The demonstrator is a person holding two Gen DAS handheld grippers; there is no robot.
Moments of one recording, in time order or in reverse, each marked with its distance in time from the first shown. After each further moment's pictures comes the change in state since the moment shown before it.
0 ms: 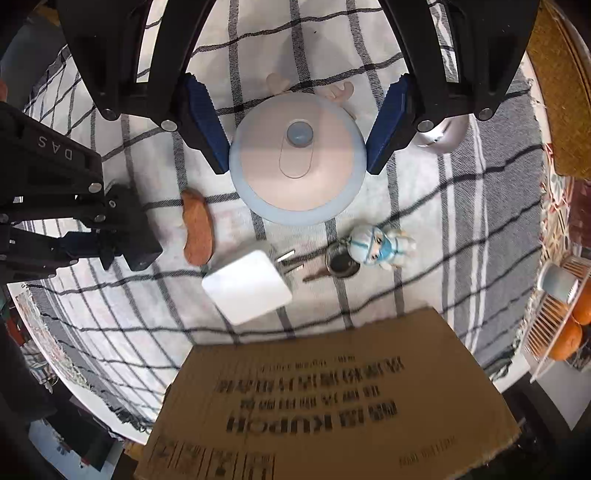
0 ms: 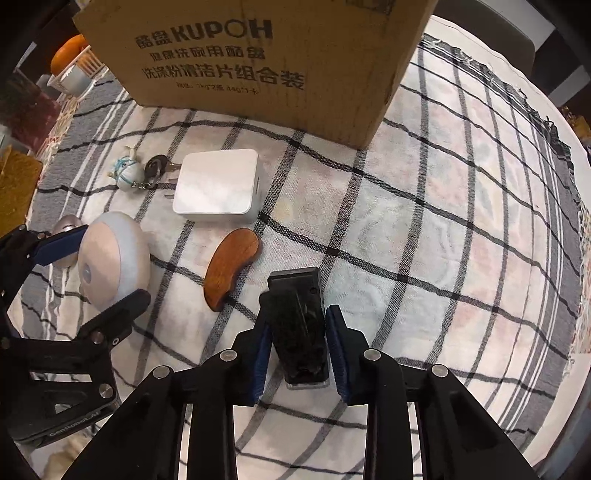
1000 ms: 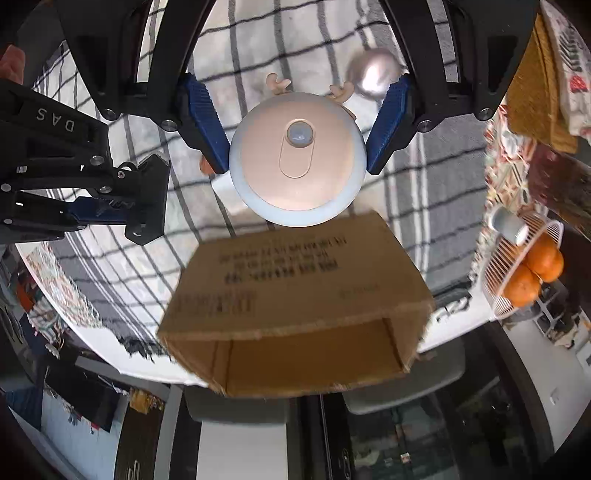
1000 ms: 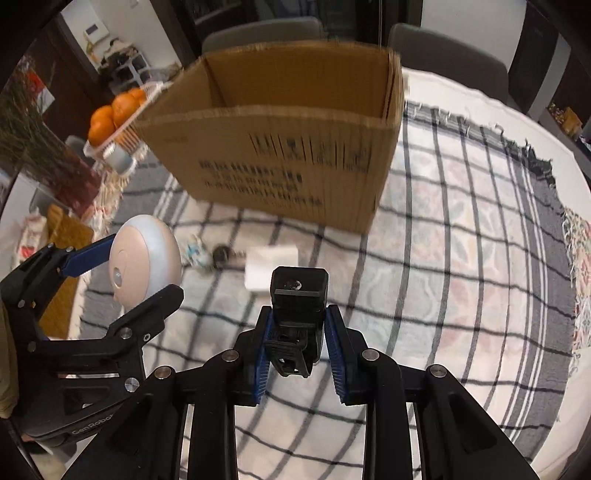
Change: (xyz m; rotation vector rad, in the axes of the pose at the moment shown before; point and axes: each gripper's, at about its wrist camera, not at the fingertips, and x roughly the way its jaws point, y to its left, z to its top) left arm -0.094 0.014 0.035 -0.012 -0.251 0.050; right arm -0.096 0.006 0.005 0.082 -0.249 0.095
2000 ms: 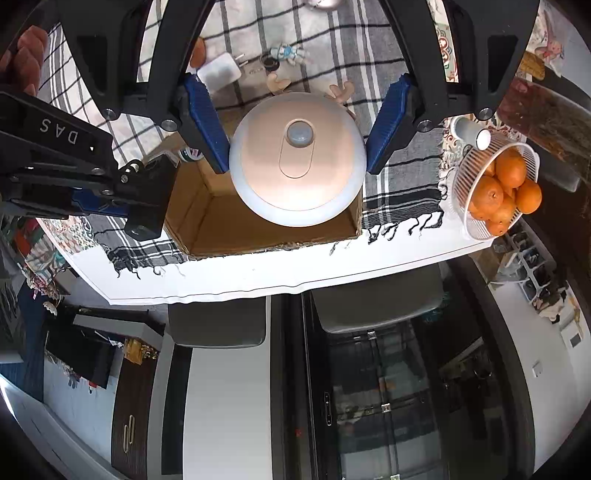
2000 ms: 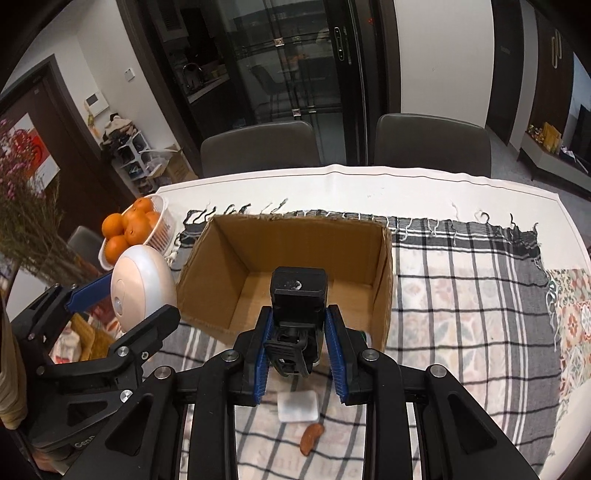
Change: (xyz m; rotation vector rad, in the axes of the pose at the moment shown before) left arm -0.042 0.050 0.115 -0.031 -0.183 0.013; right arm -0.069 0.005 0.115 0.090 -0.267 0.018
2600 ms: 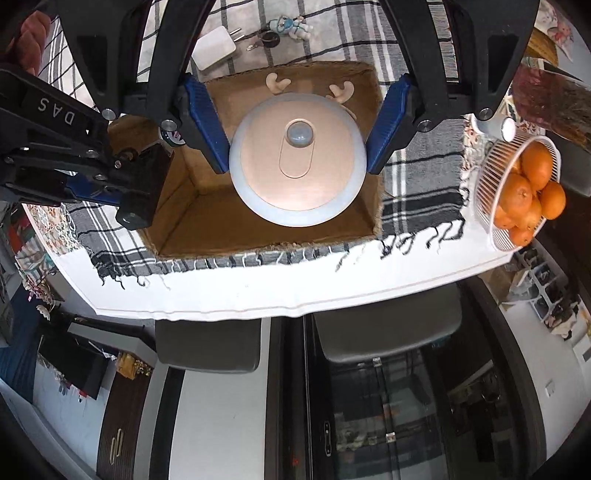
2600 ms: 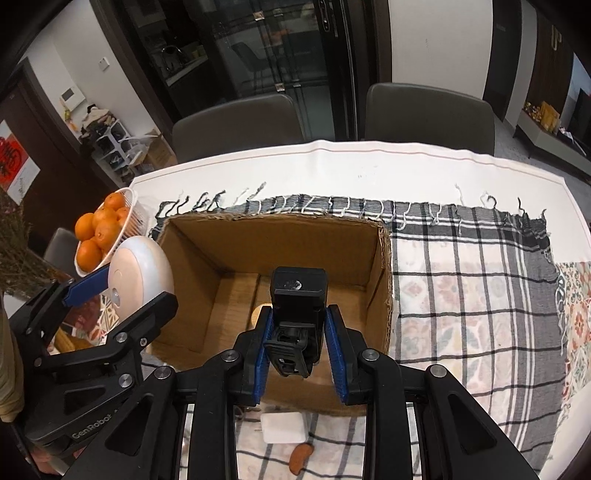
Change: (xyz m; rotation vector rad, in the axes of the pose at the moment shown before) left arm 0.075 0.007 0.021 -0.027 0.114 -0.024; right arm 0.059 -0.022 0.023 0.043 0.111 -0.032
